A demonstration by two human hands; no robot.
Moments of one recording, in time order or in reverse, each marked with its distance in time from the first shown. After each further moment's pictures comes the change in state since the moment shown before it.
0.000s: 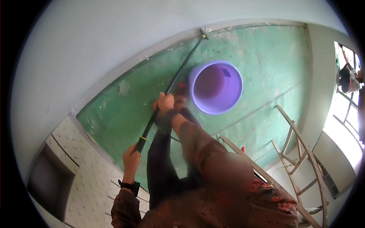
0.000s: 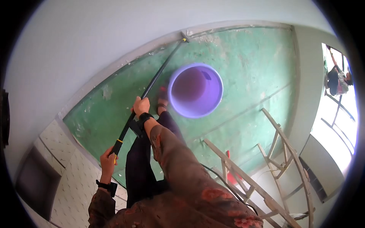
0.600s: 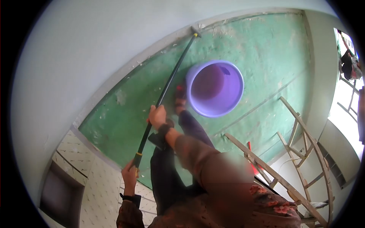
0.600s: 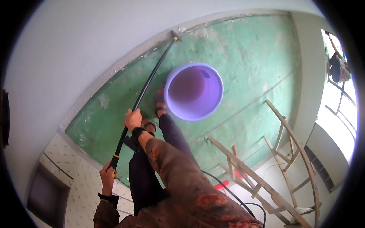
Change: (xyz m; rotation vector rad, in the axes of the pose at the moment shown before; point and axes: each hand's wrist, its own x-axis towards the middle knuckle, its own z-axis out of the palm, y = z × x) left_hand 0.007 -0.006 -0.014 0.021 0.021 -0.099; right_hand -0.012 0.003 0.009 -0.239 0.055 -0.026
